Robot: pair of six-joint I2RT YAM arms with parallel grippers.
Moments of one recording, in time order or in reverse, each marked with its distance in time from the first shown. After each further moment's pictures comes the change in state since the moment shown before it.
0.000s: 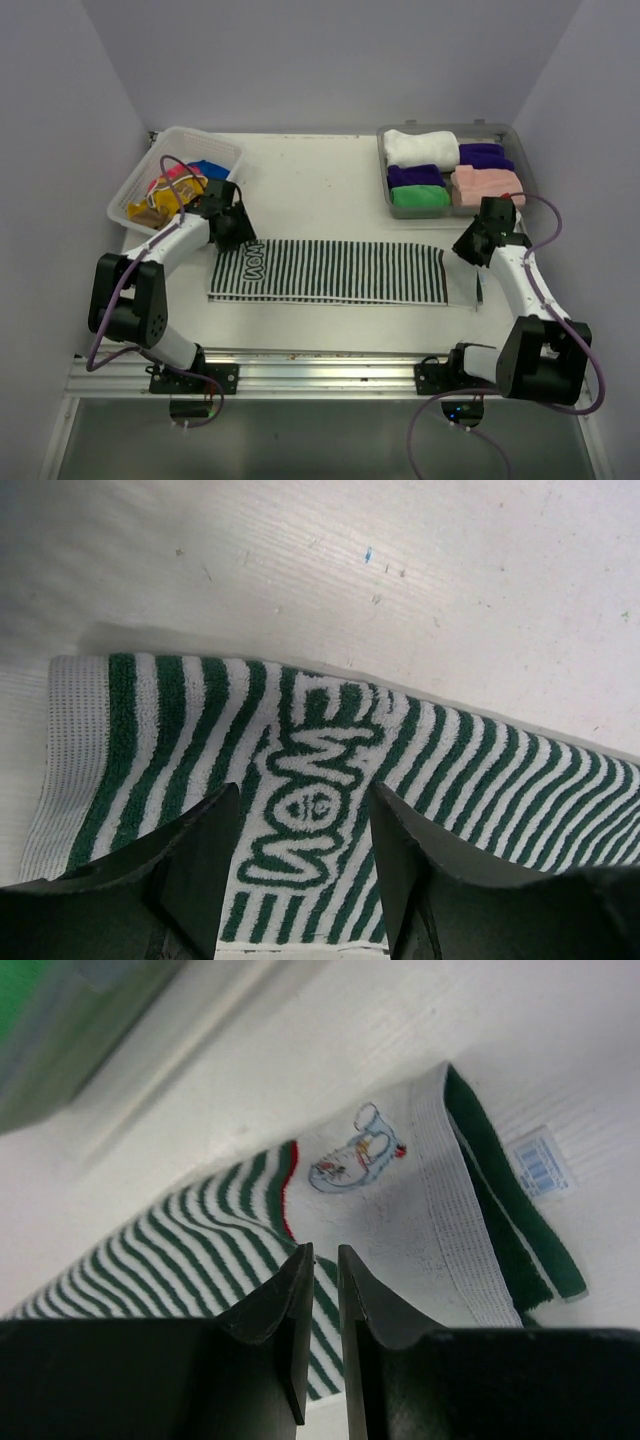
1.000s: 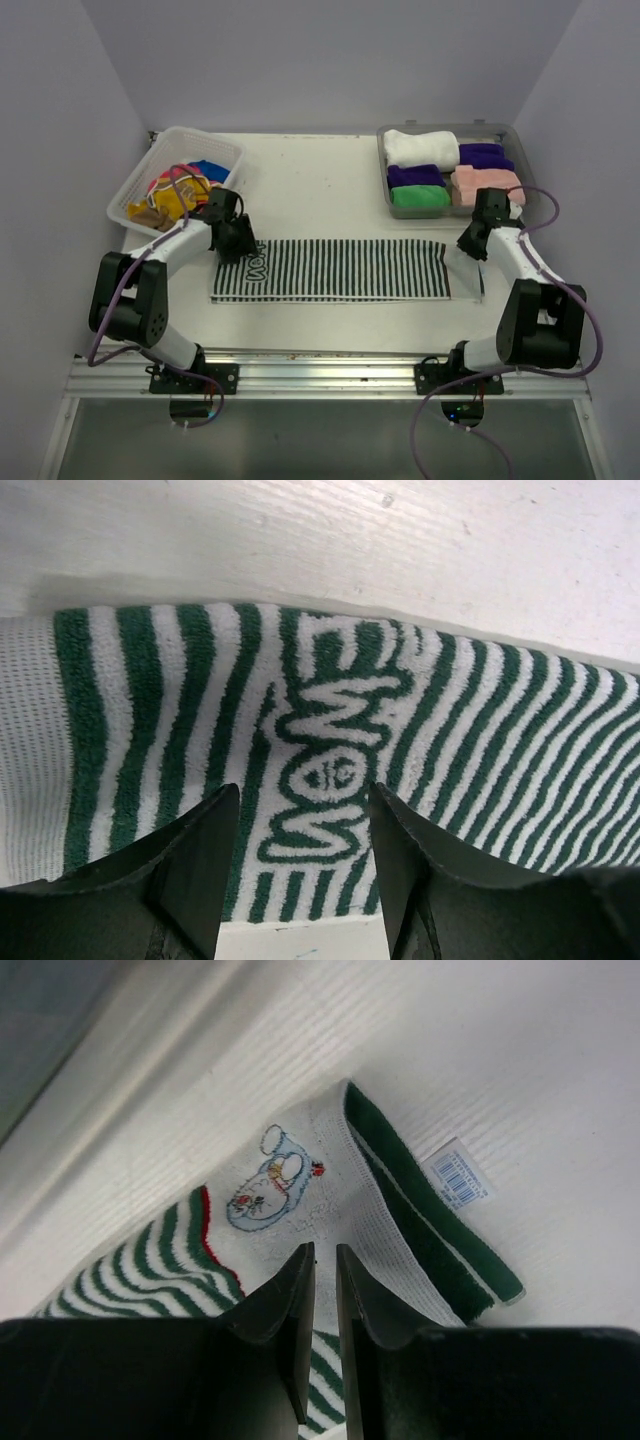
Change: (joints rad) left arm -0.008 0.006 -0.070 -0.010 0.073 0.059; right arm -0.001 0.179 0.060 0.012 0.166 -0.019
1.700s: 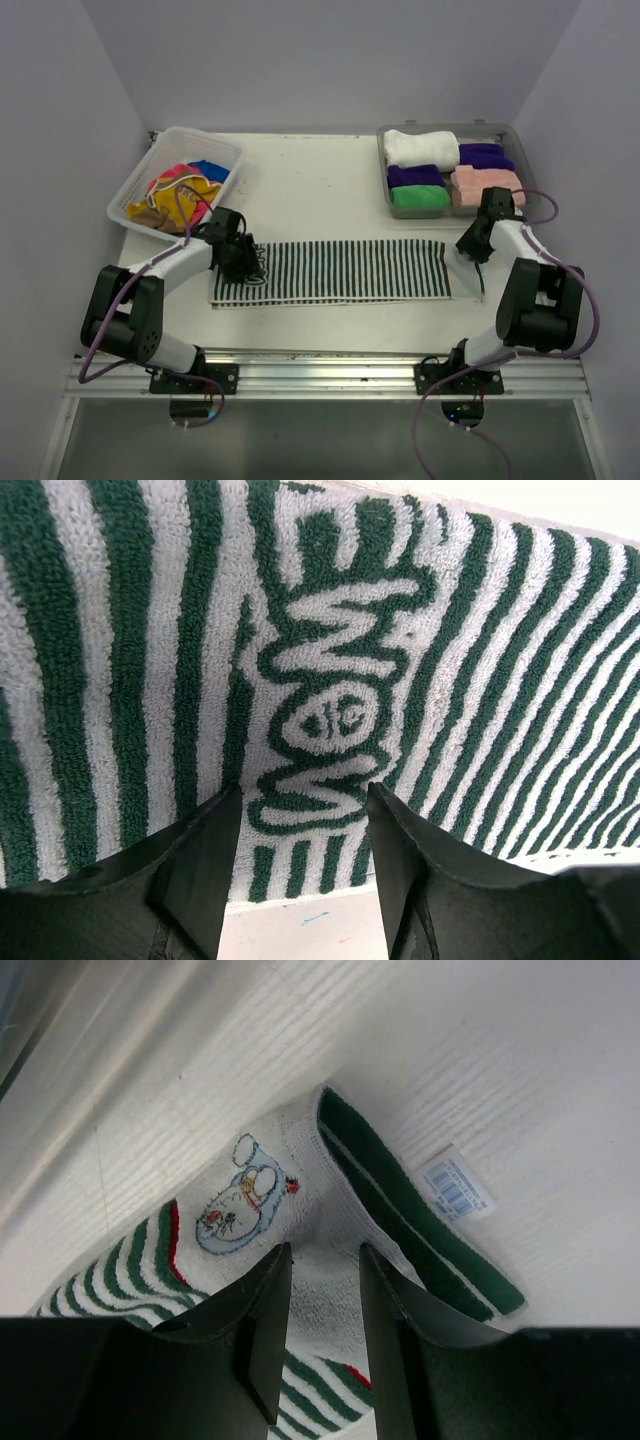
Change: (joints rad) left arm -0.050 -0.092 -0.170 0.038 0.064 -0.023; right arm -0.061 0.092 0.020 -0.013 -0.072 -0.023
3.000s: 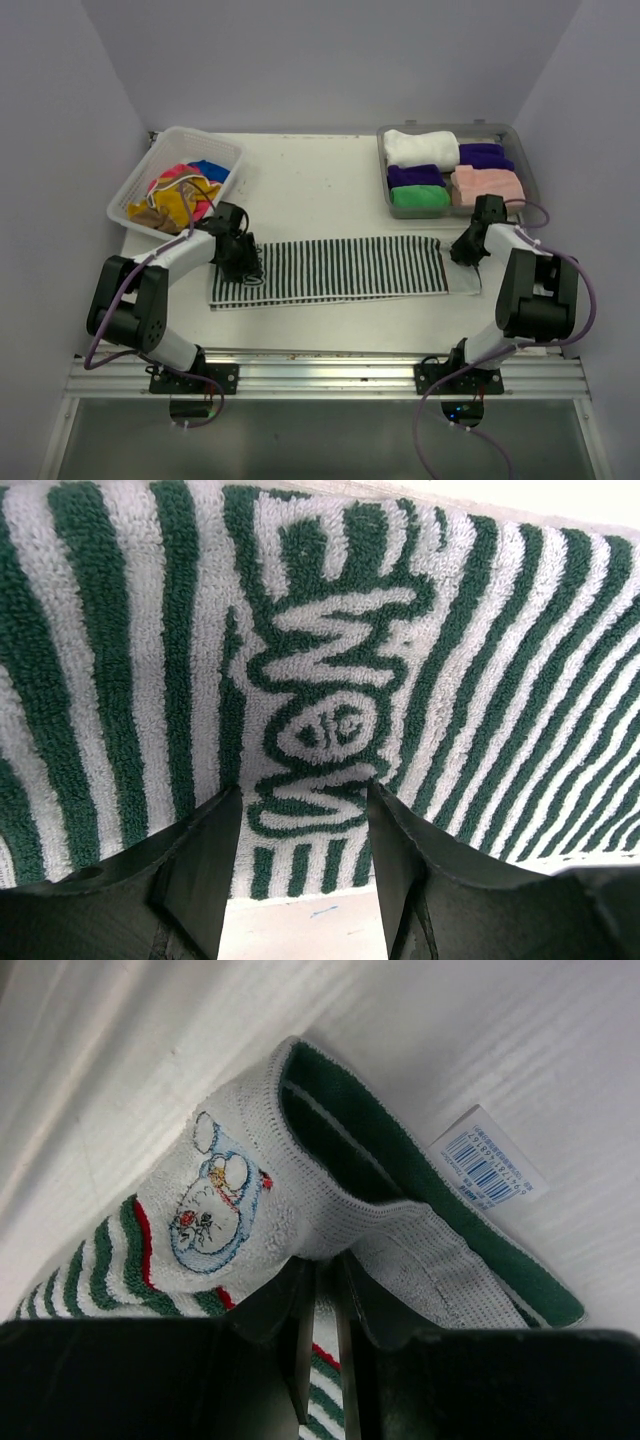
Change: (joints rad) left arm 0.001 0.060 0.072 -0.080 -0.029 0.017; right arm 0.008 0.126 -0.018 0.083 -0.093 0.060
